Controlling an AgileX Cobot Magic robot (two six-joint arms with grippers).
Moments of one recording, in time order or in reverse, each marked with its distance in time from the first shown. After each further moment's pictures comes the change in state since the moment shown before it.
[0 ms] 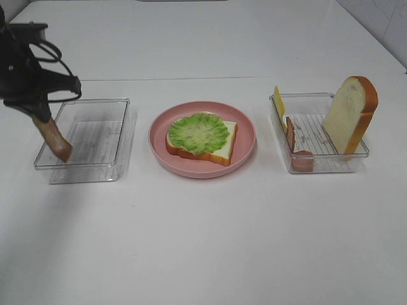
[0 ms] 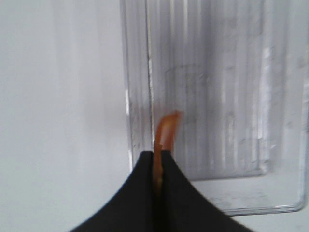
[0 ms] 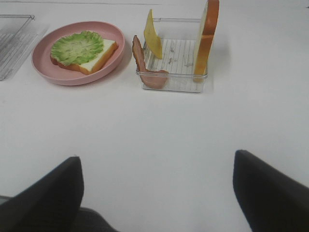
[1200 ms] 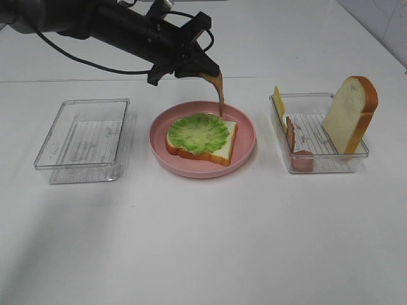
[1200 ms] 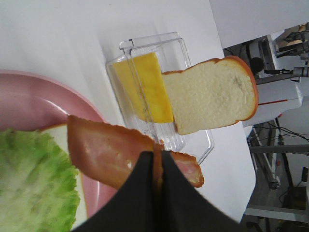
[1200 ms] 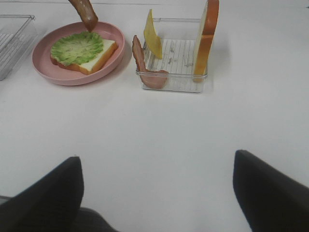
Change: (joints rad) left arm -0.176 0.437 -0.527 -1.131 0.041 0.593; right arm 0.000 0.000 0.000 0.000 0.000 0.000
